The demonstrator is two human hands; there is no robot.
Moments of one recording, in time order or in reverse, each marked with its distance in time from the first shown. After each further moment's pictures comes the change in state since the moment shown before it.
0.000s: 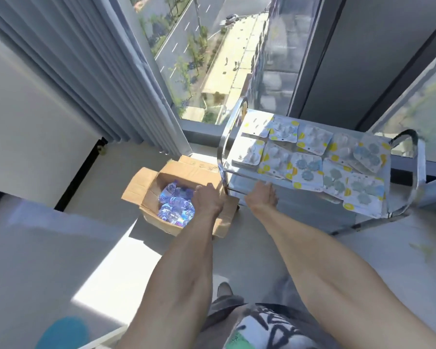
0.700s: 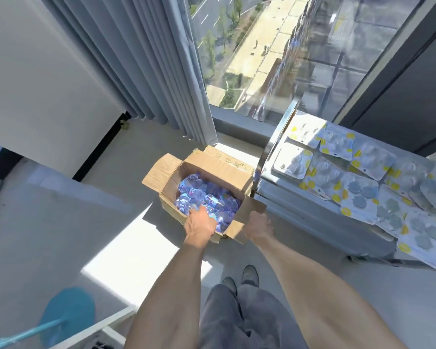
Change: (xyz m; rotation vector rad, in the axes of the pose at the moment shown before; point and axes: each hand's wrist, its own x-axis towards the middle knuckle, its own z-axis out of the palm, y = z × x) left_hand 0.067 -0.137 0.003 -0.113 -0.132 -0.281; right_hand 0.017 -0.092 0.117 -0.156 -0.310 -0.036
